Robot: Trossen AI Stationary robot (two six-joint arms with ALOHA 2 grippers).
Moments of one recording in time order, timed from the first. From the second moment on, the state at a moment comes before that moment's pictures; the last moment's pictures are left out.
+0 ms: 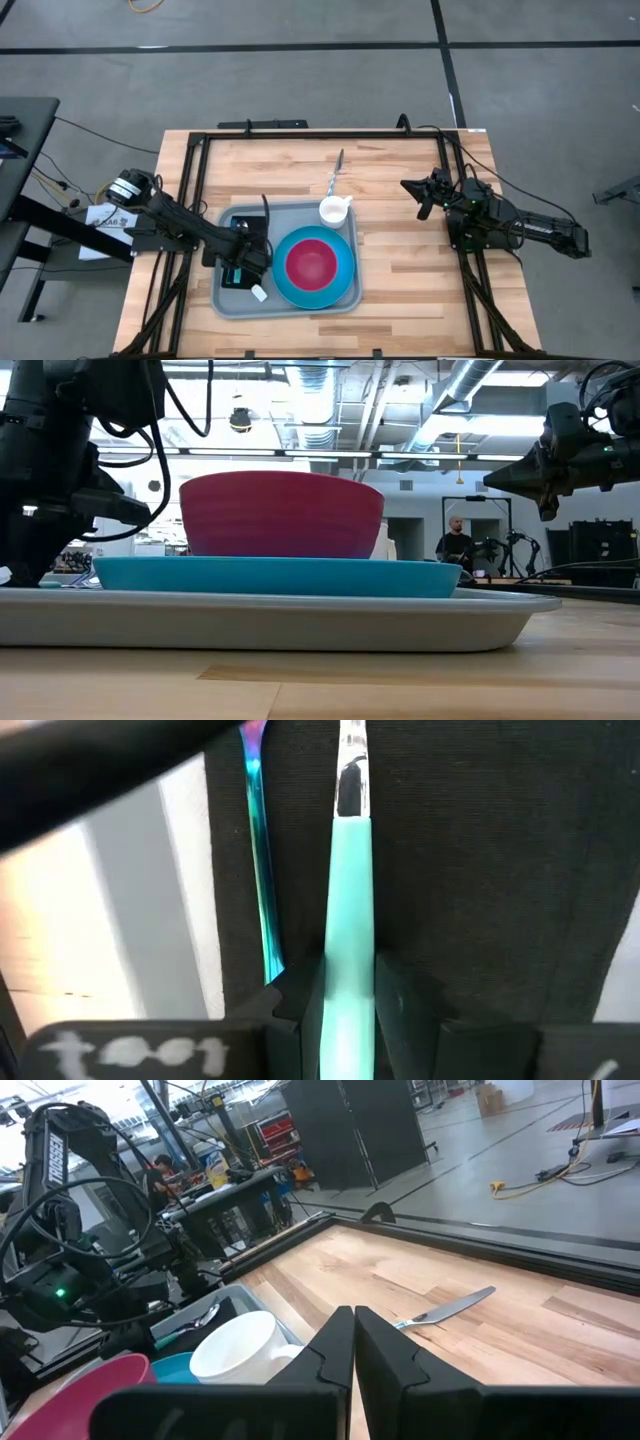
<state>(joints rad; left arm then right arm) -0.41 1.59 0.82 -0.87 0.05 -1.97 -0.31 0.09 0.01 0.03 0.08 0.36</state>
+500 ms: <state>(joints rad) -0.41 1.59 0.84 -0.90 0.03 -1.98 -0.31 0.09 0.01 0.02 0.08 0.36</state>
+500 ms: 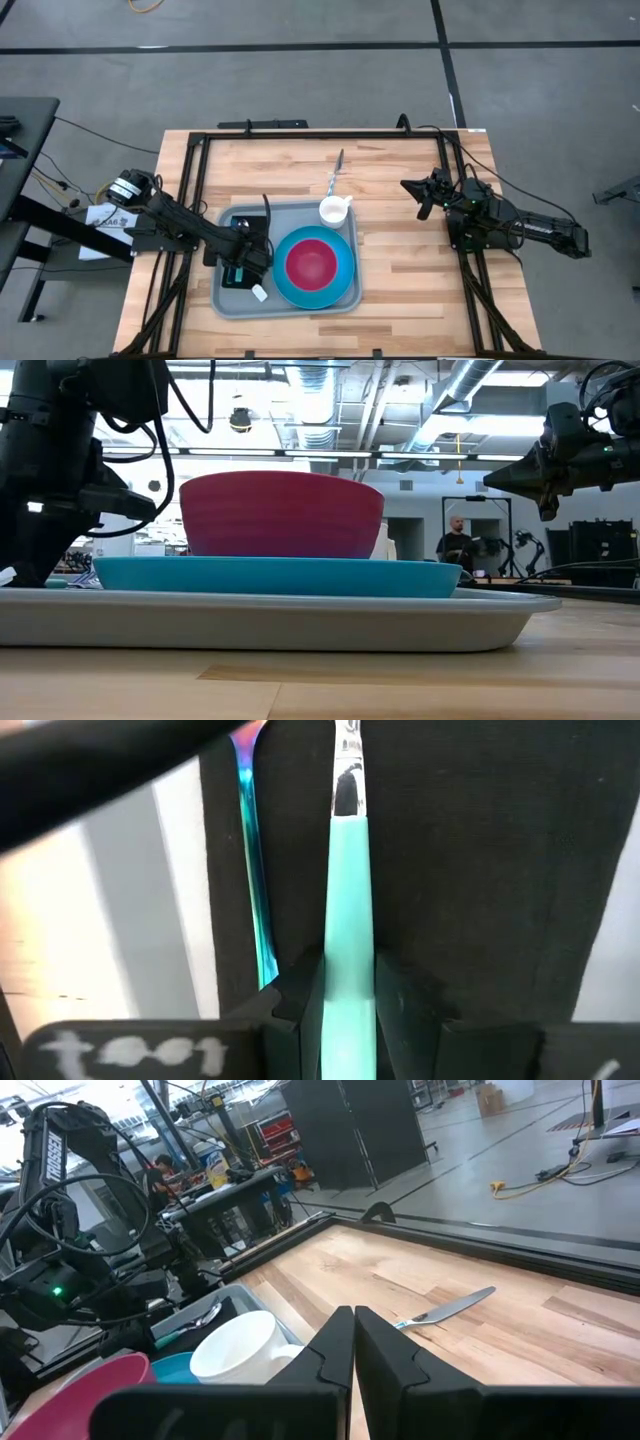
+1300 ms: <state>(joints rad) -0.41 1.59 0.95 -1.13 0.01 -1.92 -0.31 0.09 0.01 0.02 0.08 0.36</state>
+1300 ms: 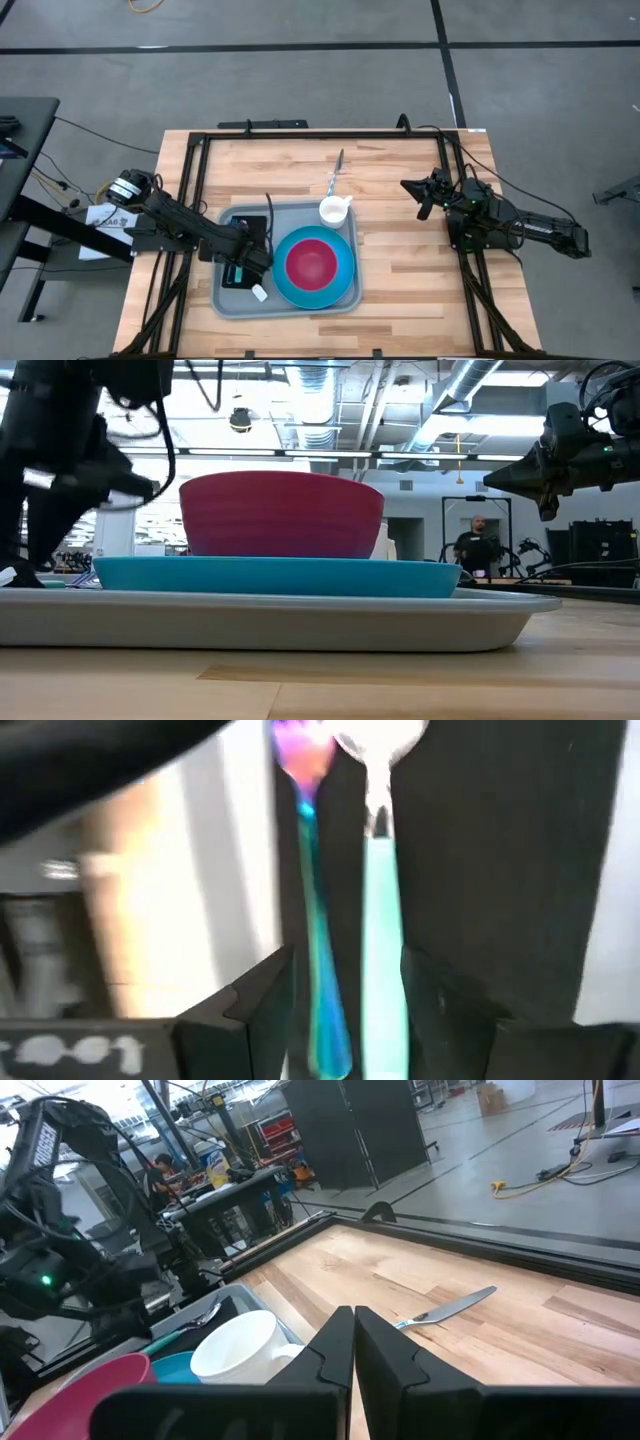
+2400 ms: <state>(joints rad) 0.39 1.98 1.72 -0.68 -0.04 -0.87 -0.31 0.09 0.01 0.03 0.08 0.36</state>
